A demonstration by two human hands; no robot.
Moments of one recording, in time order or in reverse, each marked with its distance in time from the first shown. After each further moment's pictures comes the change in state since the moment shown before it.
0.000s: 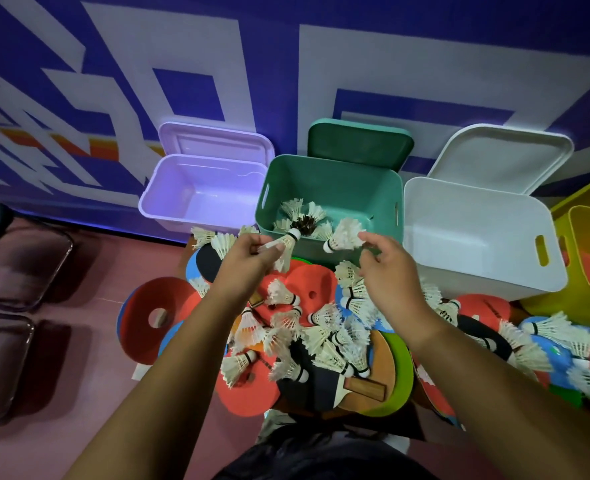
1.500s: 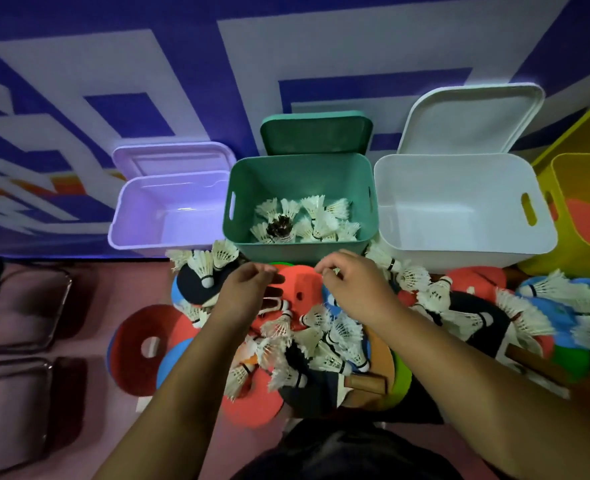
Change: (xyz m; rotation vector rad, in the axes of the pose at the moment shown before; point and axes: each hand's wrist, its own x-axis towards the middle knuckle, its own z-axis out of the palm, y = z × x) left_hand -0.011 0.005 0.046 0.101 -0.056 -0.210; right_hand 0.001 0.025 0.004 -0.142 -0.227 -0.107
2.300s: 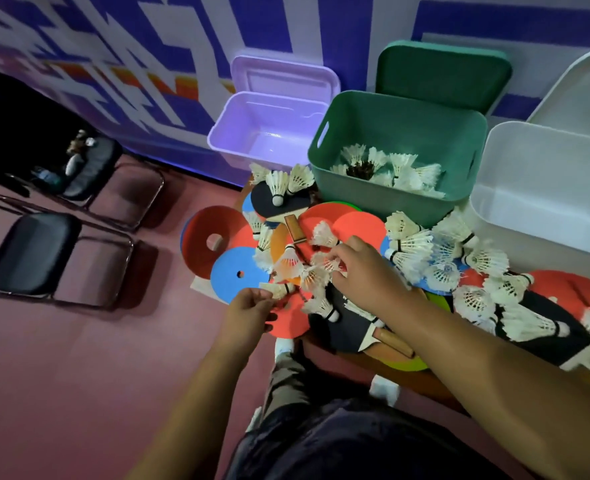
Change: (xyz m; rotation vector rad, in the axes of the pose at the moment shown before) left_hand -0.132 -0.158 -0.037 -0.072 0.430 -0.210; right_hand -0.038 0.016 0.086 -0.436 -0.355 -0.360
